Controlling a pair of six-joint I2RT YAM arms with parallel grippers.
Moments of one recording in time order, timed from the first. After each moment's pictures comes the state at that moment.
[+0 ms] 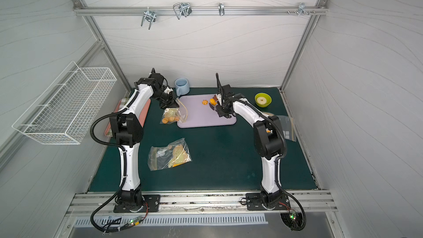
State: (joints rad) left arm -0.09 2.27 2.21 -1.28 0.56 -0.39; right arm 0.48 2.01 1.68 -0.70 -0.03 -0.01
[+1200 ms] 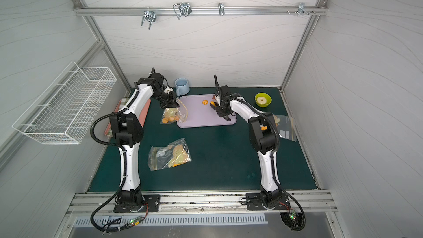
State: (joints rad) left arm -0.09 2.27 2.21 -1.27 0.56 -0.39; right arm 0.47 2.07 1.71 -0.72 -0.05 -0.04
